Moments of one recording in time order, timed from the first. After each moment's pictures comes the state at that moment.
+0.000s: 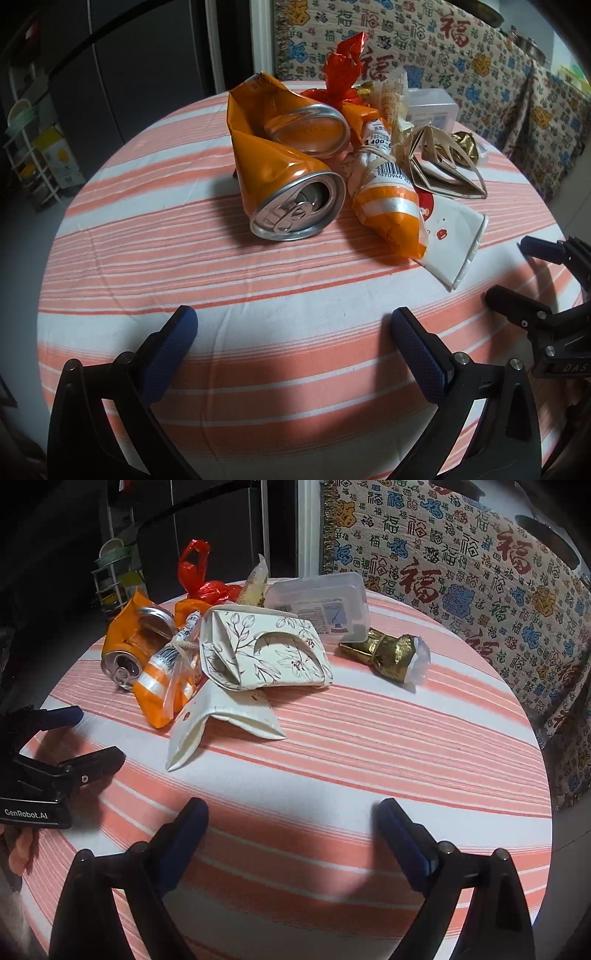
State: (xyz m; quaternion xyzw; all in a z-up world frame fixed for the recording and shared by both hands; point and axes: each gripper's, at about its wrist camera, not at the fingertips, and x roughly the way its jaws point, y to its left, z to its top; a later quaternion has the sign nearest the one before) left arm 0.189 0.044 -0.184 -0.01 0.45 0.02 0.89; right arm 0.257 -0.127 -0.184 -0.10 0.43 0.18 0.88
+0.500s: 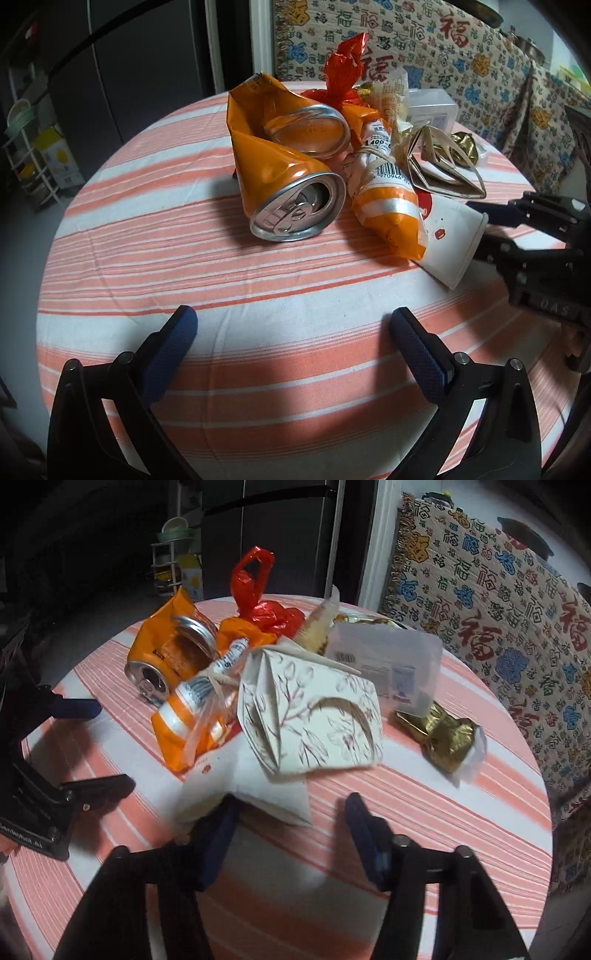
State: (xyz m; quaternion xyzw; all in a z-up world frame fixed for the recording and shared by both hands) left arm 0.189 0.044 -0.185 -0.01 0.45 0.02 0.89; right arm 0.291 -0.092 -0.176 -0.17 0.39 0.28 0.86
